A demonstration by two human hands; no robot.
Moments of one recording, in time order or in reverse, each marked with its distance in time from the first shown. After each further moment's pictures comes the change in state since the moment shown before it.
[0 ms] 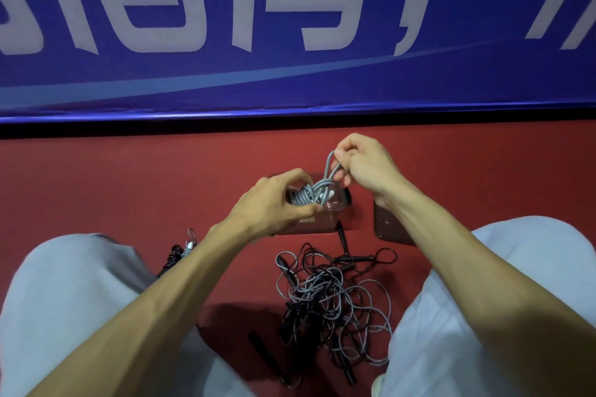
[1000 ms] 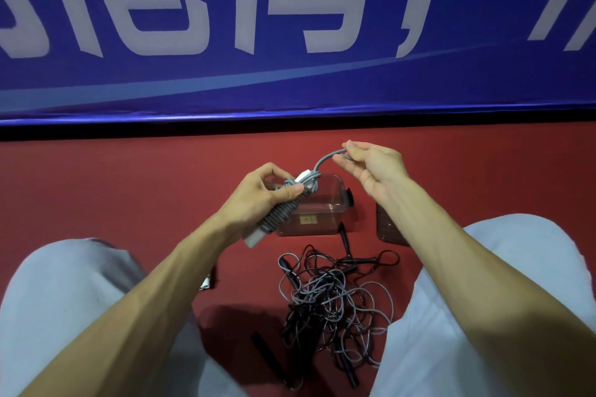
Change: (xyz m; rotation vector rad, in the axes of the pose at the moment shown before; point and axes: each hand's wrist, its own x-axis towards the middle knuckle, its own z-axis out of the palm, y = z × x) left_hand -0.003 -0.007 -0.012 -0.735 0.061 -0.251; right_hand 0.016 0.005 0.000 0.886 0.162 0.275
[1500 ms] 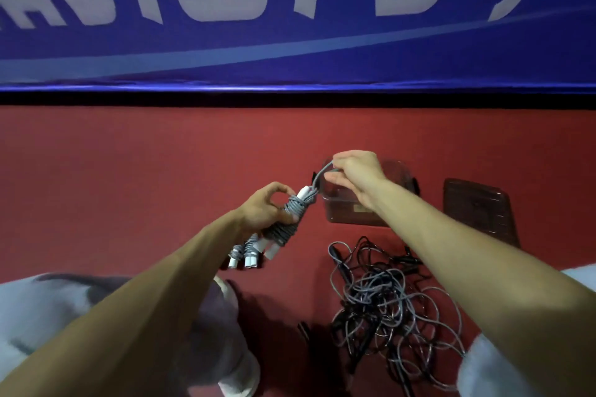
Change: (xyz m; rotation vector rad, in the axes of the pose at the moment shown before) left_hand 0.028 -0.101 -0.097 0.132 0.058 -0.330; right_hand 0.062 0.129 0.088 -0.439 -0.144 0.170
